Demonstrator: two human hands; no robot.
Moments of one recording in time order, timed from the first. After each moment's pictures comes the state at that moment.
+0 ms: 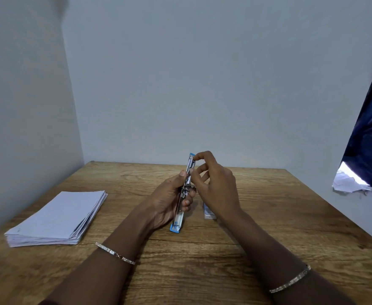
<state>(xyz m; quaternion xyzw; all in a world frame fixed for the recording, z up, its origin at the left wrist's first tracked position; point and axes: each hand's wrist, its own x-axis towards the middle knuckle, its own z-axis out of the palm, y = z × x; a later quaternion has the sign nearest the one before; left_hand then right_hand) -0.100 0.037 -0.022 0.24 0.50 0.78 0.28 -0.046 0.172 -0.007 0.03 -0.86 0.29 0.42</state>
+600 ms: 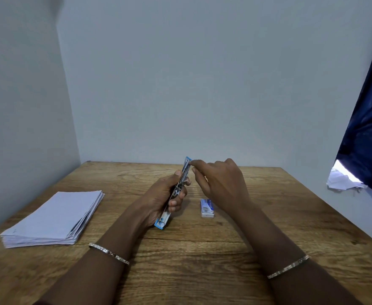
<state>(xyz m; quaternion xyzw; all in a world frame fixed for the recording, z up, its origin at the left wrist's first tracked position) -0.108 0.034 -0.020 0.22 0.55 0.76 0.28 -0.041 0.197 0.005 0.09 -0.88 -0.05 0.46</state>
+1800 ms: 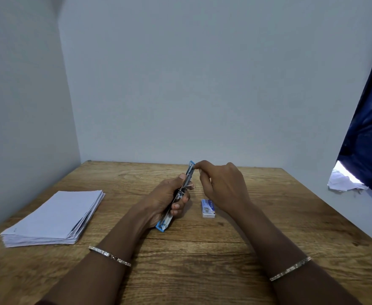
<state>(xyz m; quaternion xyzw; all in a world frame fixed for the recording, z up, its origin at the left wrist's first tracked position) -0.106 0.036 -0.023 0.21 0.56 0.75 0.30 -0.033 0.193 0.007 0.08 -0.89 0.05 0.44</state>
